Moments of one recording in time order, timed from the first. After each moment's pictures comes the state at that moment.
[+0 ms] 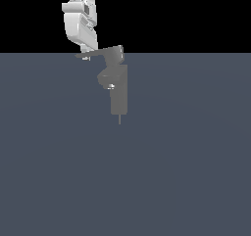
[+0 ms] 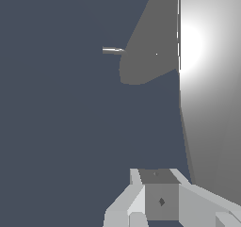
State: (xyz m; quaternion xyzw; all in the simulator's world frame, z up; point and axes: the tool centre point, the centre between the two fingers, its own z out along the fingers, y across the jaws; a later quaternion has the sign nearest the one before) arm 0.107 0.146 0.267 0.67 -0.73 -0.07 0.07
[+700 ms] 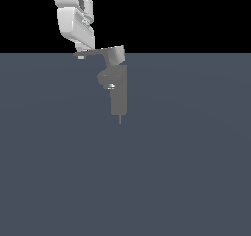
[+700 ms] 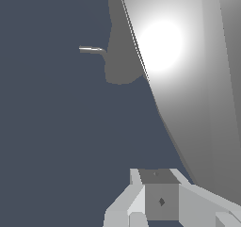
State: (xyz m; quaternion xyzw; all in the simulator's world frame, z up) arm 0.077 0.150 0.272 0.67 -0.73 -0.07 0.07
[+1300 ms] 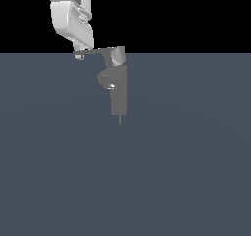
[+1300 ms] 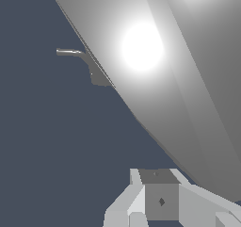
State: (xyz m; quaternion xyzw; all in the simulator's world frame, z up) arm 0.047 0.149 0.277 0.67 -0.73 -0.07 0.07
